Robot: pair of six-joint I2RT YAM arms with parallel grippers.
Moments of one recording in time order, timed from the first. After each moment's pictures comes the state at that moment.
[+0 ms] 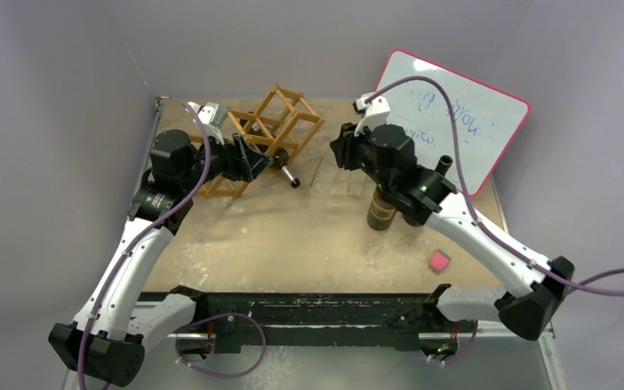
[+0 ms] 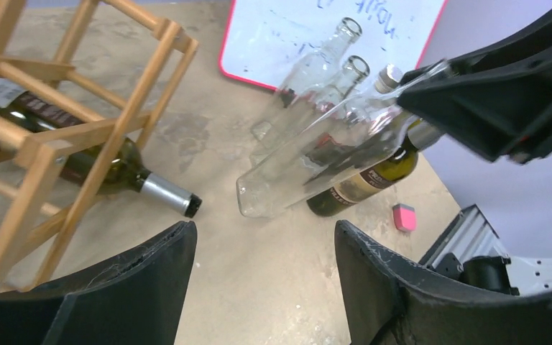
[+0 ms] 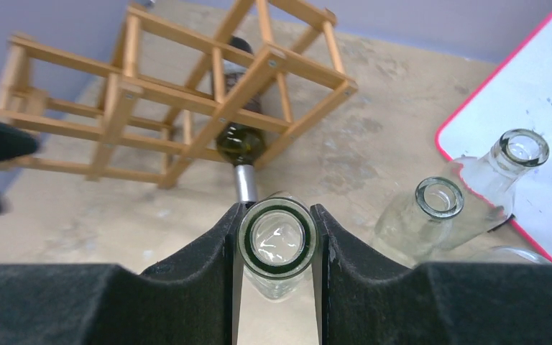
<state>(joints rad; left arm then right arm) -0.26 0.99 1.09 -0.33 0.45 -0.37 0.76 1.29 1.28 -0.29 0.34 0.24</state>
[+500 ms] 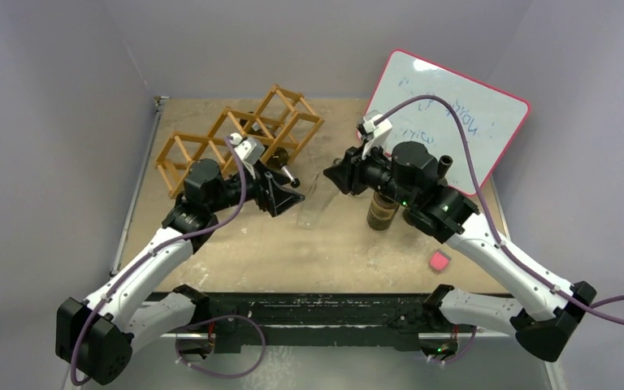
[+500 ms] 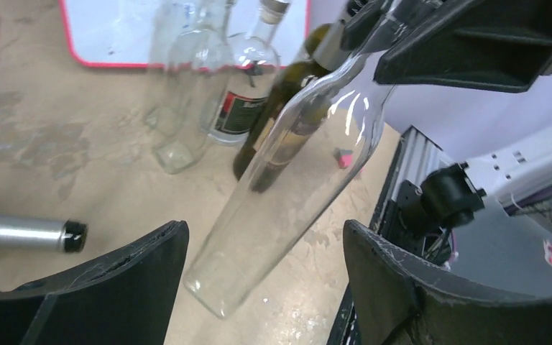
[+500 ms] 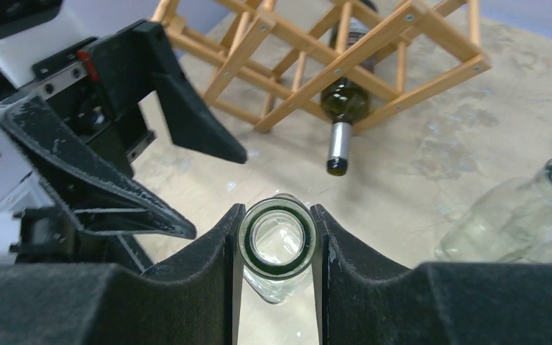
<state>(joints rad) -0.44 0.98 0.74 0.14 0.62 -0.37 0.77 1.09 1.18 -0.30 -0.01 0.25</state>
